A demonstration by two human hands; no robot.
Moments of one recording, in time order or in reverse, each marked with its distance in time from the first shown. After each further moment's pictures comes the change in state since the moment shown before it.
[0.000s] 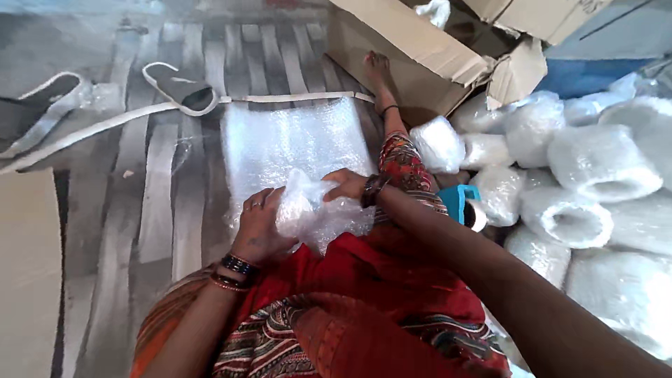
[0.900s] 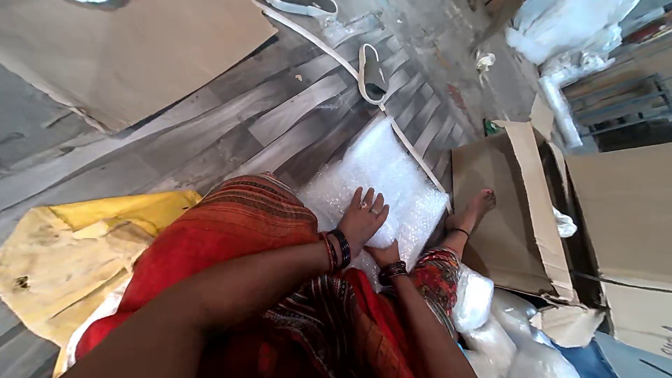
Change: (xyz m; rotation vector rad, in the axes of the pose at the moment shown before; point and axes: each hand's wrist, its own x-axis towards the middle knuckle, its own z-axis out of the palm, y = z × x) left_hand 0.006 0.069 0.011 0.055 0.003 -0.188; right_hand 0.029 0.046 0.060 -0.545 0.291 0.168
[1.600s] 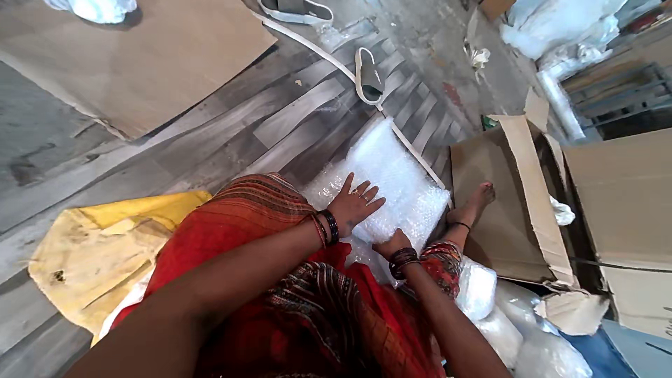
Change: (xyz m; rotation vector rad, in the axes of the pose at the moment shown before) left_hand -0.010 -0.037 -0.017 -0.020 -0.066 0.134; right_hand -0.013 -0.053 -0.036 -0.594 -0.259 0.266
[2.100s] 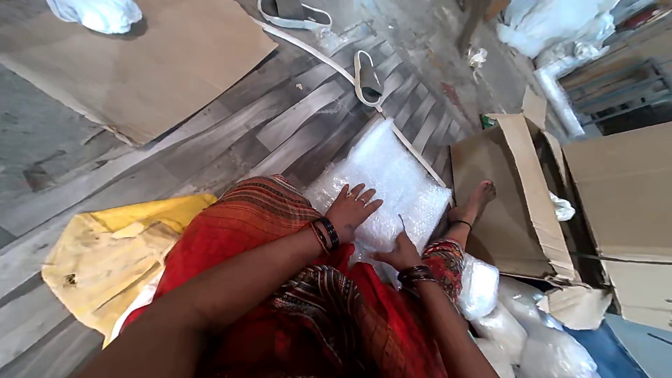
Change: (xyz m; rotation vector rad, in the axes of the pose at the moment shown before) left_hand -0.013 0.005 0.011 -0.135 0.074 -0.085; right_hand -0.013 0.027 0.011 0.123 0.078 -0.216
